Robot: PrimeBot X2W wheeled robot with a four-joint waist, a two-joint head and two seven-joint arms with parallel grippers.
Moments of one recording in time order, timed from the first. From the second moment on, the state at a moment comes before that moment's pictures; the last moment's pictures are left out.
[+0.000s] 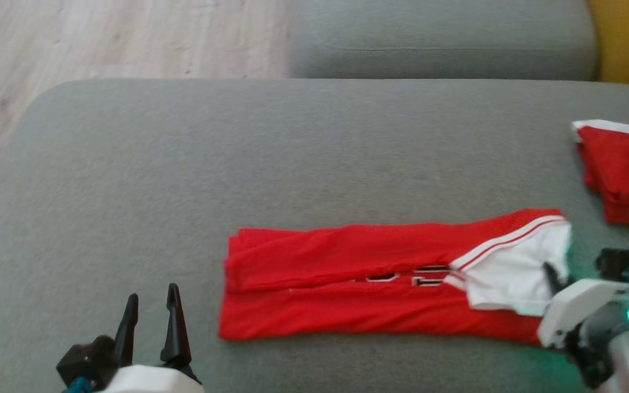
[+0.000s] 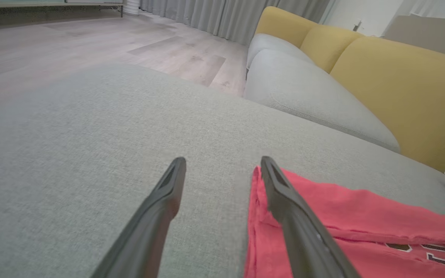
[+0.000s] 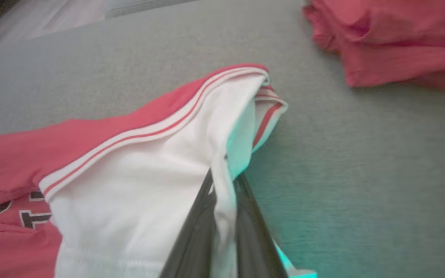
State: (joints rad) left arm 0.07 0.33 -0.48 0.04 -0.76 0.32 -0.20; right arm -0.16 -0.15 -0.07 0.56 0.24 0.12 0.23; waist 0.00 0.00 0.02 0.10
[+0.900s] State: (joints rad) left arm 0.07 0.32 -0.50 0.06 -0.77 0.30 -0.20; right arm -0.04 -0.06 0.09 0.12 0.34 0.12 0.35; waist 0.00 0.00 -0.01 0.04
